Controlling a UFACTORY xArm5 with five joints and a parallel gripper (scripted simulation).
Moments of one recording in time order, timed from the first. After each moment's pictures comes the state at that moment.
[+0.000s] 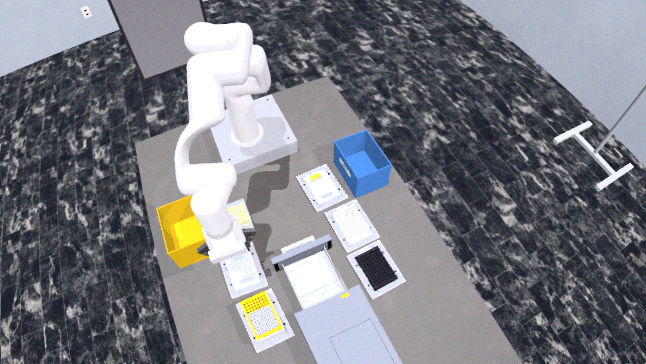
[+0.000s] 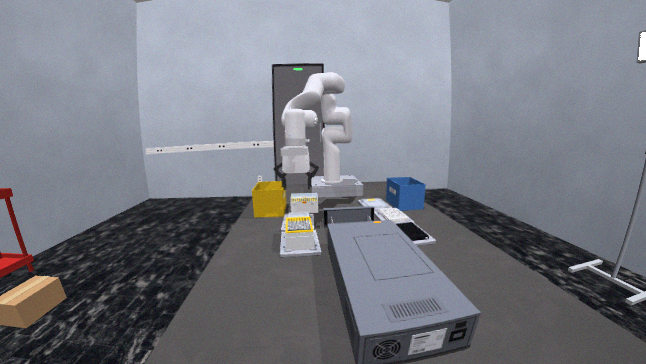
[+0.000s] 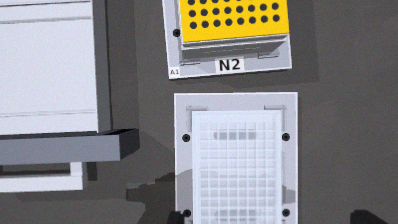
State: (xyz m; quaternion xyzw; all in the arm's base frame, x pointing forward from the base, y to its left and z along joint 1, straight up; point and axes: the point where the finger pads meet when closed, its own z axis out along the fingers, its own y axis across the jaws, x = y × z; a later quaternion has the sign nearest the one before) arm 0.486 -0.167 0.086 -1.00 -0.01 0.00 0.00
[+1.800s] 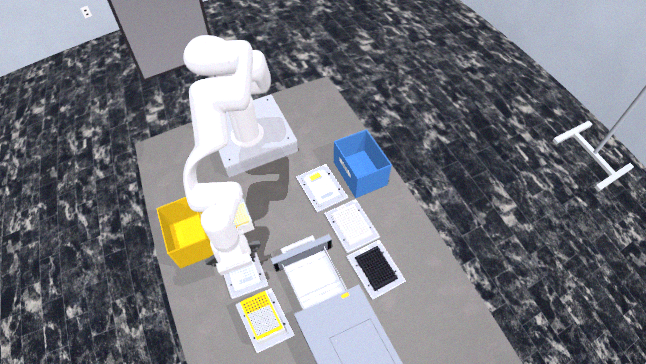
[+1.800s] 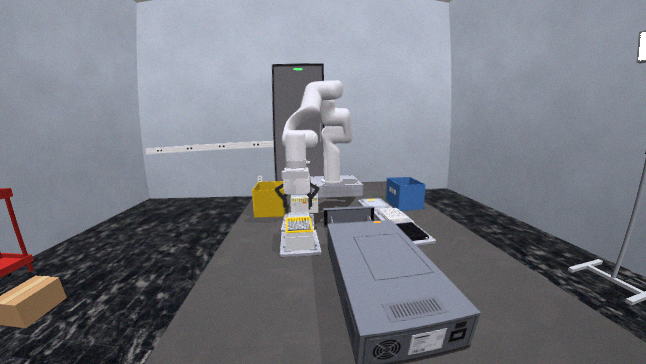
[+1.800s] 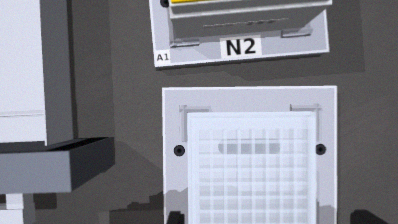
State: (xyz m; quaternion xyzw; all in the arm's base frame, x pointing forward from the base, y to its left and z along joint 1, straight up) arm 0.485 -0.167 0.007 -1.00 -0.01 0.00 0.00
